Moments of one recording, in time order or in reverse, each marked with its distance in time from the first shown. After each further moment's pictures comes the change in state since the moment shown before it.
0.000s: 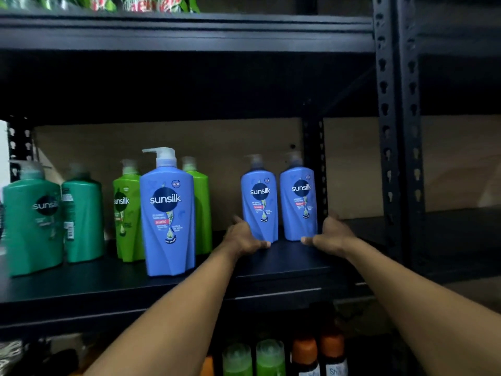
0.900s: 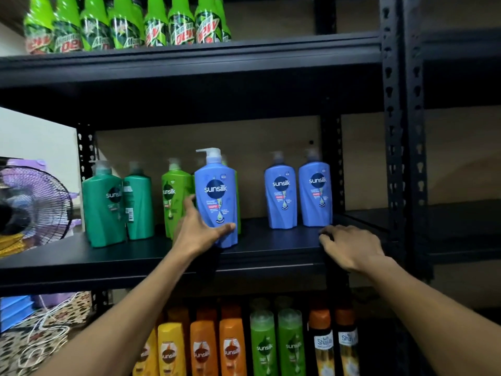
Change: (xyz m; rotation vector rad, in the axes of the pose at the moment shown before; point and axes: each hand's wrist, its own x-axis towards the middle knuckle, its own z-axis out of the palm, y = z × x) left_hand -0.139 -0.059 -0.111 -0.190 0.435 0.013; right_hand -0.103 -0.003 -0.006 -0.547 0.026 -0.278
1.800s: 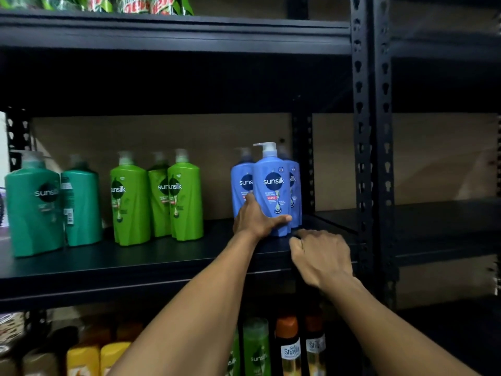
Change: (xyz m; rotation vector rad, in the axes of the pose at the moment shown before) left_hand 0.035 0.085 0.185 -0.011 -0.234 0.094; right_hand -0.003 0.003 0.025 -0.118 0.319 0.003
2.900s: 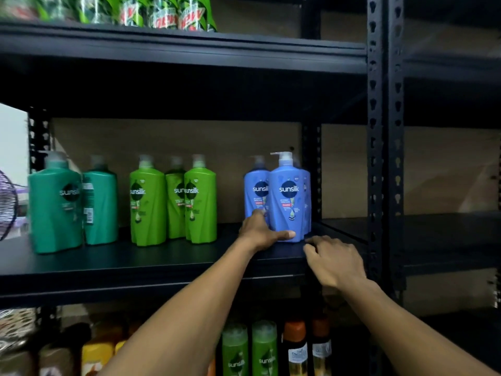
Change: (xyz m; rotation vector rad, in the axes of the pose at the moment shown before) left_hand -0.016 -0.017 -0.025 -0.093 -0.128 -0.035; right_hand 0.000 -0.004 -0.017 0.085 -0.176 0.082
